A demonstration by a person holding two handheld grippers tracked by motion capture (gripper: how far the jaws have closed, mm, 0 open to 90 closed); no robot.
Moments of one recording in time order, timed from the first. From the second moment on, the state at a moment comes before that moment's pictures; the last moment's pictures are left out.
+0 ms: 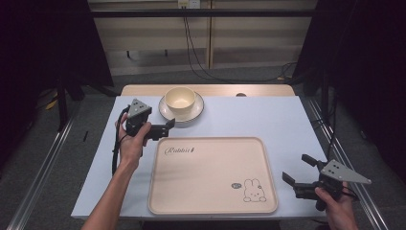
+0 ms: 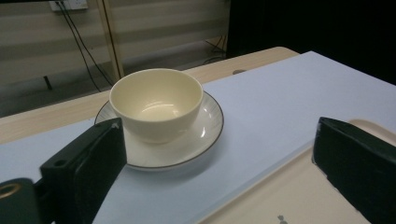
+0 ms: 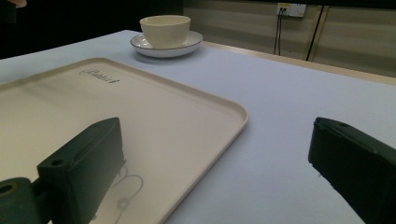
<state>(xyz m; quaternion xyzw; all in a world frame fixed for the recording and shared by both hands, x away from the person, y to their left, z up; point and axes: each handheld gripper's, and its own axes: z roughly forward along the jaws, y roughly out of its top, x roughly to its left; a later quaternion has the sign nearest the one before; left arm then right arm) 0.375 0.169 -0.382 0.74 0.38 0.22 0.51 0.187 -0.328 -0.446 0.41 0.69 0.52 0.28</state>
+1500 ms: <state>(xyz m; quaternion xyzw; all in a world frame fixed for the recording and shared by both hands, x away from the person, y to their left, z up) 0.501 0.141 -0.407 0.75 0.46 0.23 0.43 0.187 -0.327 -0.446 0.40 0.70 0.53 0.28</state>
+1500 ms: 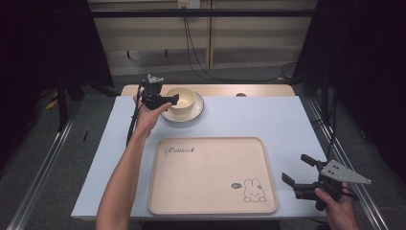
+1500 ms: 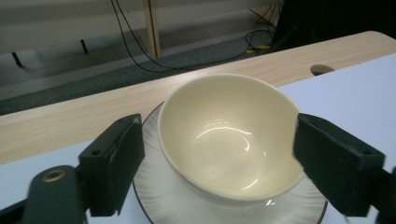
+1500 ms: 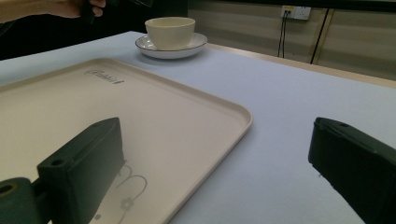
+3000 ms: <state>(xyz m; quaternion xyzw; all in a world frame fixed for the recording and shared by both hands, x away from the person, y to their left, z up) 0.549 0.122 -0.452 0.77 0.55 0.13 0.28 0.187 -0.326 -0.447 0.39 0.70 0.53 0.28</state>
